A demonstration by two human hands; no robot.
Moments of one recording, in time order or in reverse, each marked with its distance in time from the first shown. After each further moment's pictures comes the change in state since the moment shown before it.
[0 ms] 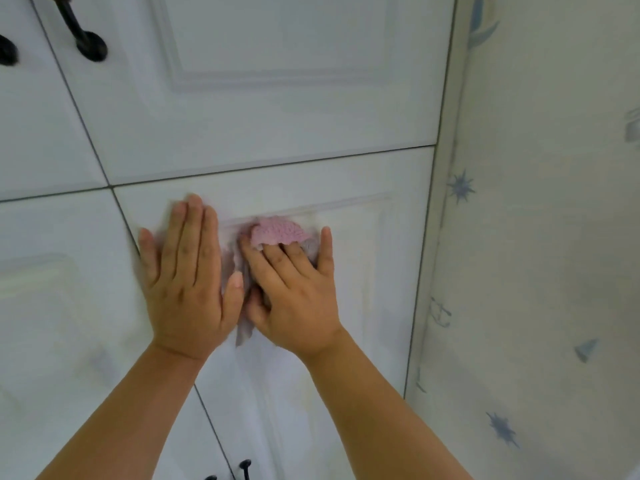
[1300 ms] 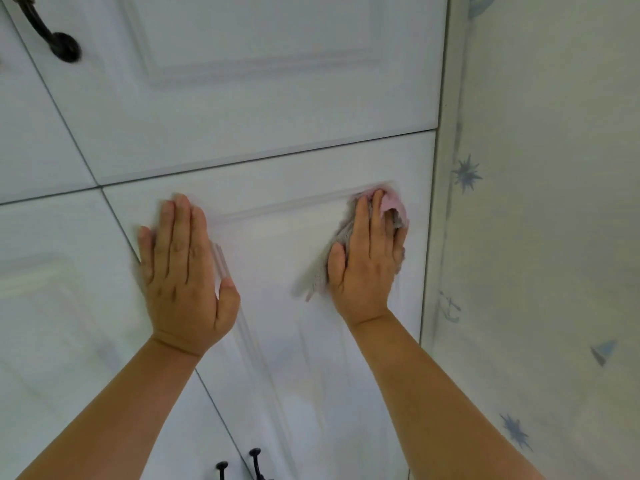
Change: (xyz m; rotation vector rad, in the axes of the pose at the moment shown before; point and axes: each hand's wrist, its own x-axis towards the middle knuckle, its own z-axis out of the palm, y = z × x) left_hand 0.002 0.002 0.002 -0.031 0.047 0.038; right_hand -0.013 0.081 -0.008 -0.092 0.014 0.410
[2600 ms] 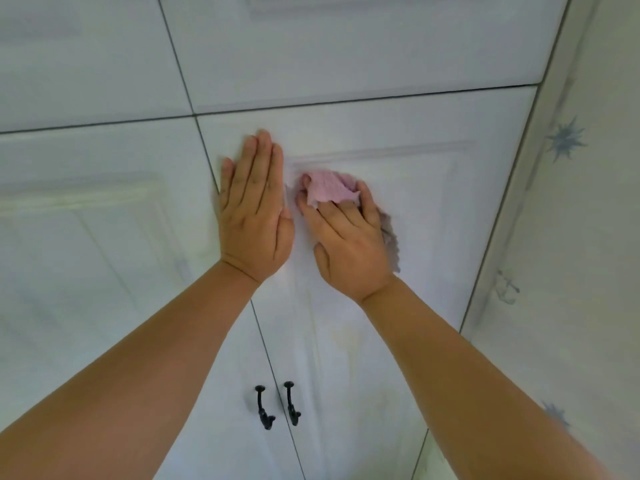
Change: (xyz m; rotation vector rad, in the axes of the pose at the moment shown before) left_hand 0.002 0.001 -0.005 -0.065 -0.049 -0.052; right_hand -0.021 -0.060 0.008 0.224 -0.136 -0.604
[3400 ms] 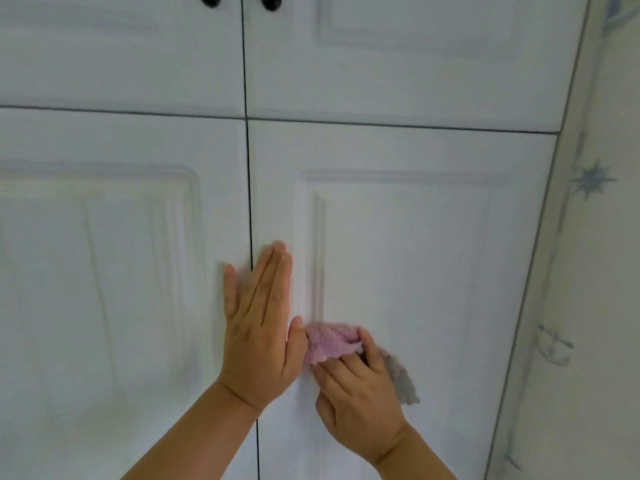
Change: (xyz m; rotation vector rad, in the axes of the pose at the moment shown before) left_hand -0.113 0.007 0.007 -0.173 0.053 -0.089; right_hand -0.138 -0.042 0.042 -0.133 -0.234 -0.166
